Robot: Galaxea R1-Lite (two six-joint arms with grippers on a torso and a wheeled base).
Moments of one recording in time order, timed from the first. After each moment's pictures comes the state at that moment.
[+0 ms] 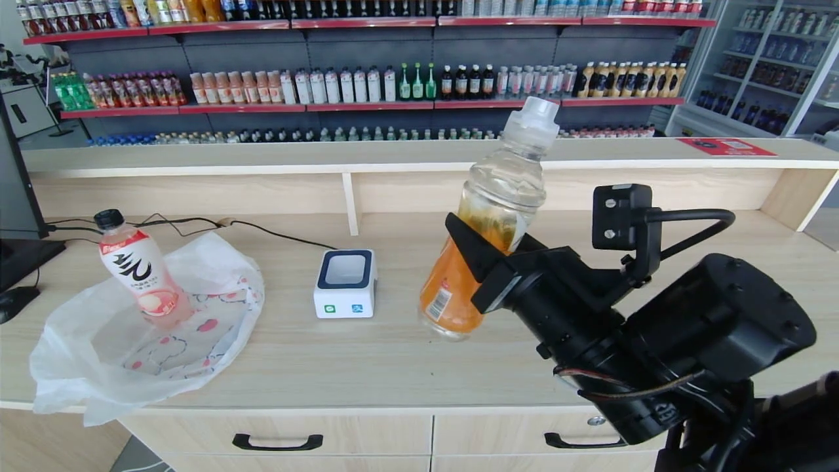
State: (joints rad) left arm 0.00 0.00 0.00 0.00 0.00 -0.02; right arm 0.86 1.85 -0.66 -1.57 -0.27 0.18
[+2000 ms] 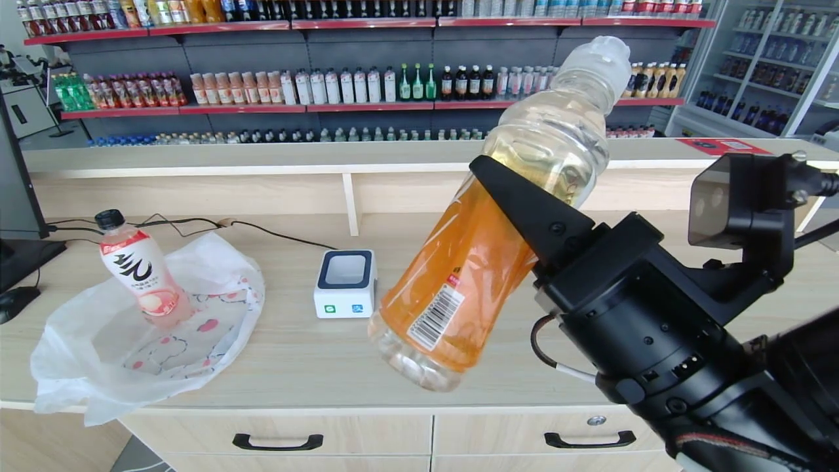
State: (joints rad) left arm 0.00 0.00 0.00 0.00 0.00 -0.02; right arm 1.02 1.67 -0.62 -1.57 -0.27 0.65
